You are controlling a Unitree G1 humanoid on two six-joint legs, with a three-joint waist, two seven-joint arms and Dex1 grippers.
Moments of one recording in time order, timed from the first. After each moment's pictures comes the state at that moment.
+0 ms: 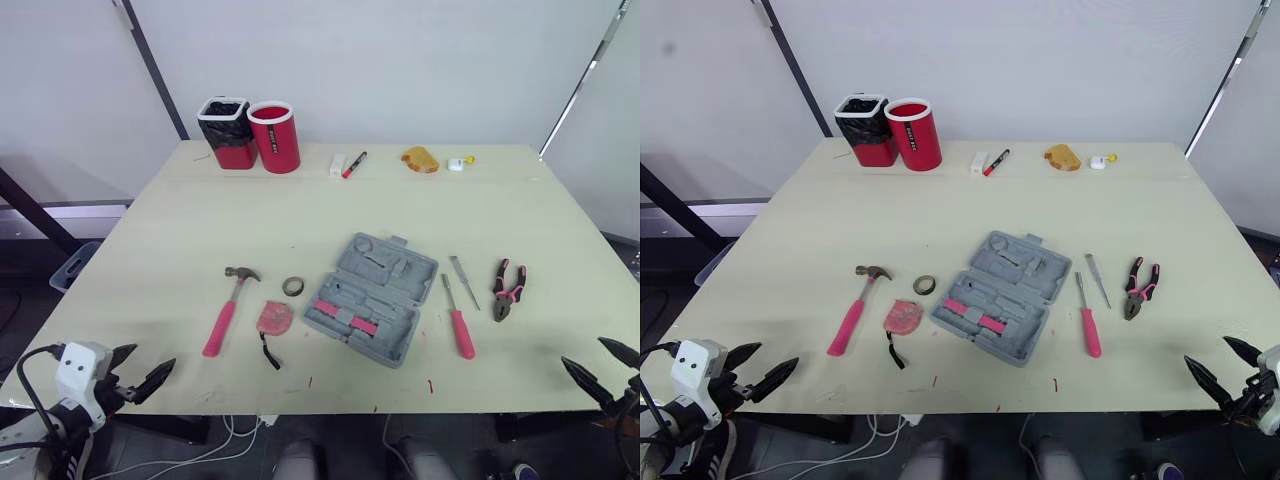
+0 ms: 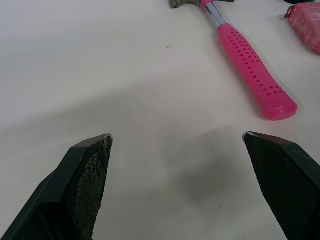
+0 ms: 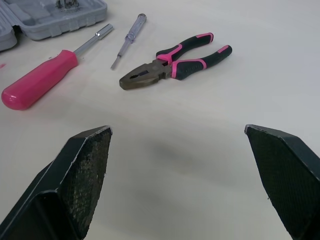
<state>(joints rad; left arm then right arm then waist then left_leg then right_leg) 0.23 0.72 0.48 0.39 -0.39 -0.07 -0.91 0.32 -0.65 -0.49 0.24 0.48 -0.16 0.93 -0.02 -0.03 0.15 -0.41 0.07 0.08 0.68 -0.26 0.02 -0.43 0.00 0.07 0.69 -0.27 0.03</state>
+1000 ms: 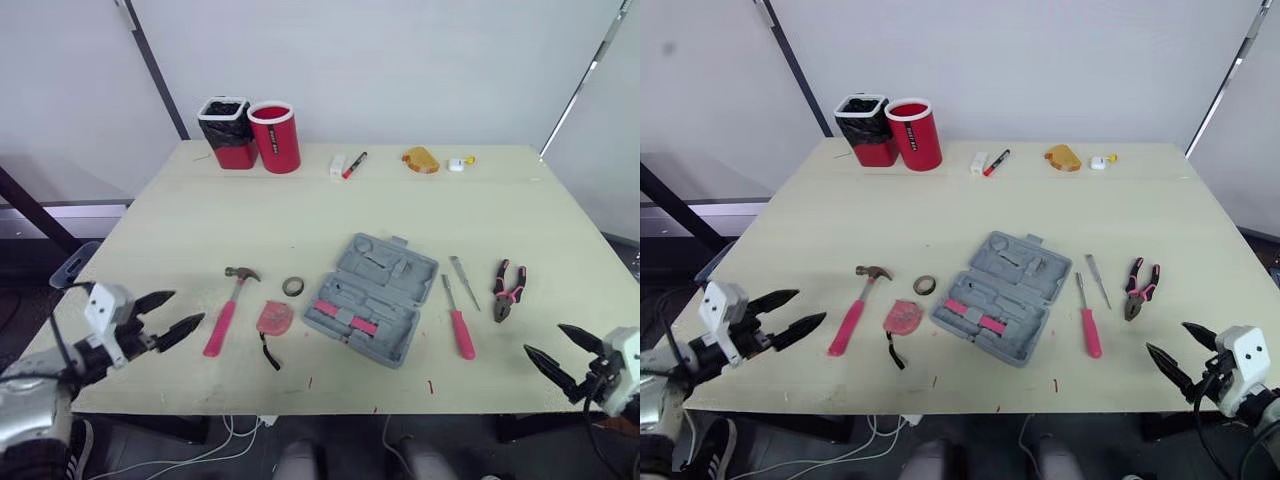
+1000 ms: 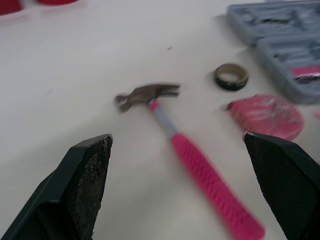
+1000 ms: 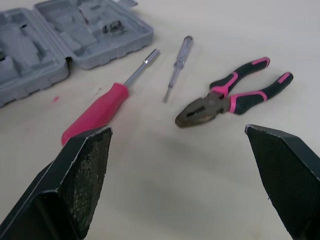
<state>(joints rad) -0.15 0.80 0.33 0.46 -0.40 -0.01 -1.16 0.31 -0.61 -0.40 -0.11 0.49 0.12 0.79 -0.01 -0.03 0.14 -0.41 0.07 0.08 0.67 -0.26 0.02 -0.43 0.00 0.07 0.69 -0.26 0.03</state>
